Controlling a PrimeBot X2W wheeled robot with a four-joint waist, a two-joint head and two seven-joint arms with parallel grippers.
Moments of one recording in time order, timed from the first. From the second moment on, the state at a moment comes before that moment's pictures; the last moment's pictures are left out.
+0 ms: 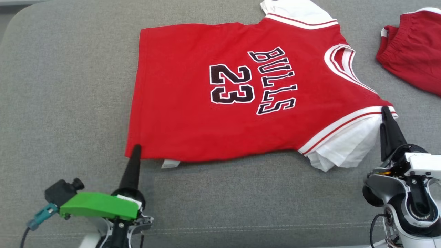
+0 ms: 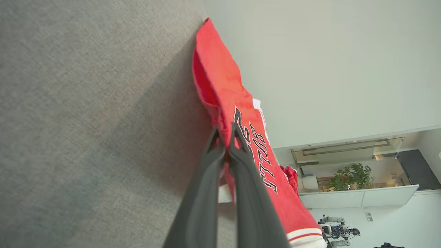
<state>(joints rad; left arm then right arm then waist) -0.07 0.20 -0.37 -0.08 -1.47 0.05 -0.21 -0.01 -0.04 -0.03 -0.14 1.59 -0.14 -0.08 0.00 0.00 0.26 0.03</state>
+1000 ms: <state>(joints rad) 0.03 0.23 -0.43 -0.14 -1.39 0.08 -0.22 0.22 -0.06 0.04 -0.14 1.44 -0.14 -0.17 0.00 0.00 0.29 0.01</state>
